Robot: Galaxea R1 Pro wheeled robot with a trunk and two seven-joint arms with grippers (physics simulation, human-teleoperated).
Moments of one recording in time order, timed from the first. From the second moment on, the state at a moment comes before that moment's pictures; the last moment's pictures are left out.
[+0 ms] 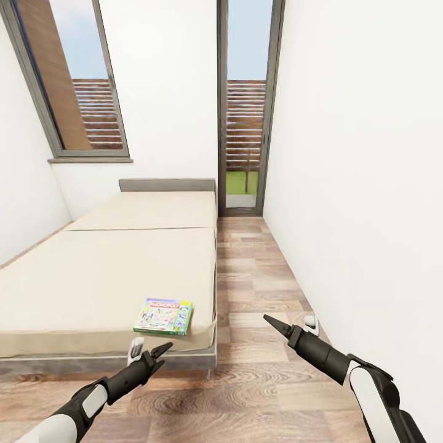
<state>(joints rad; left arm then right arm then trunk) -0.62 0.12 0.43 -0.19 0.30 0.39 -0.96 -0.20 -0.04 -0.14 -1.48 -0.73 0.78 0.60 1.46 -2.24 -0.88</state>
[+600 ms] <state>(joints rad) -0.62 0.12 0.43 -0.19 0.30 0.39 -0.96 -0.20 -0.04 -0.14 -1.48 -0.73 0.79 0.60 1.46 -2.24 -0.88</state>
